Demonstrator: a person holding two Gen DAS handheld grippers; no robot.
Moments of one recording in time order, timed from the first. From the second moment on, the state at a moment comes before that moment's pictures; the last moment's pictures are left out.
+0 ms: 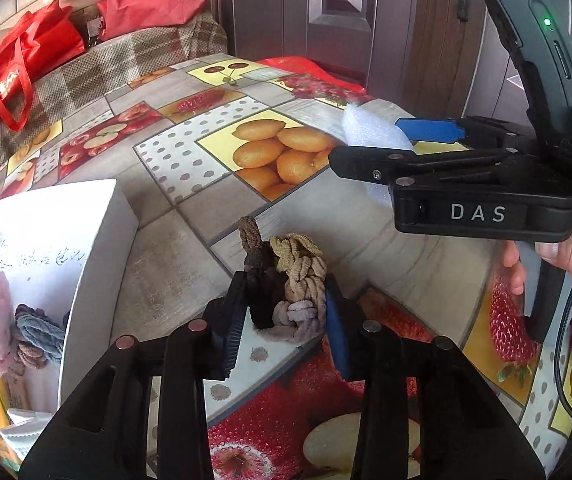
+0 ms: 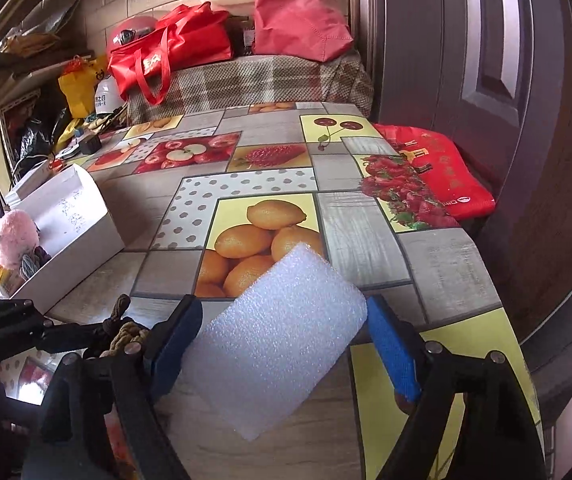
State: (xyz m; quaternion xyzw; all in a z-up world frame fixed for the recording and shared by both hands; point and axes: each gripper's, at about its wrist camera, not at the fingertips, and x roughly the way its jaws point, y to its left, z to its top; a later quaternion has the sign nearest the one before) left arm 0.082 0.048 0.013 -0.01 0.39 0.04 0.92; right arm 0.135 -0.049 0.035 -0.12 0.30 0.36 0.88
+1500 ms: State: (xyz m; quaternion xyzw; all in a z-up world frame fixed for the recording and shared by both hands) left arm -0.112 0.096 0.061 -0.02 0.12 0.18 0.98; right arm -0.013 -0.043 0.065 -0.06 0.09 0.40 0.91
